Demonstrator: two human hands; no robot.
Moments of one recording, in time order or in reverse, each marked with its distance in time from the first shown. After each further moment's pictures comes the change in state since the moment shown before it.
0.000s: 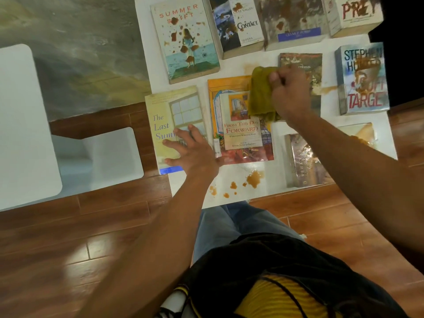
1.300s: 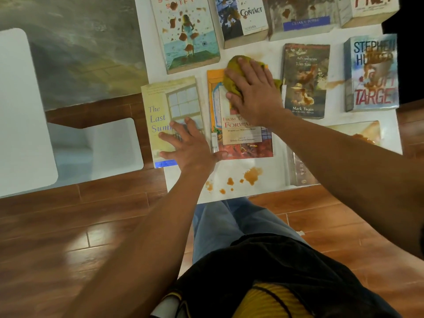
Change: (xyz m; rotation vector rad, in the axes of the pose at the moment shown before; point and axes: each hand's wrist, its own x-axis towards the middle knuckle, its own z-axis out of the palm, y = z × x) left_hand 0.004 0.000 0.005 -0.007 0.071 -0.010; right_hand 0.012 0.029 0.059 -0.649 -0.315 -0.466
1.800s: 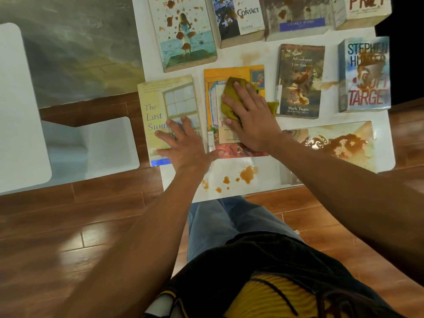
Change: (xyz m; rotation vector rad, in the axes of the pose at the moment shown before) left_hand -0.003 -0.007 0.006 -0.001 0.085 0.027; right_hand -0.053 -0.007 0.019 0.085 -0.004 -0.094
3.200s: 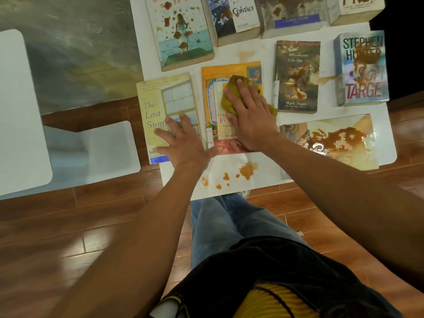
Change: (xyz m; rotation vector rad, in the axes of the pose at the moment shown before) left_hand -0.004 -0.001 0.003 0.019 0.042 0.000; right_hand -0.011 -0.013 -0.001 -0.019 -0.010 0.144
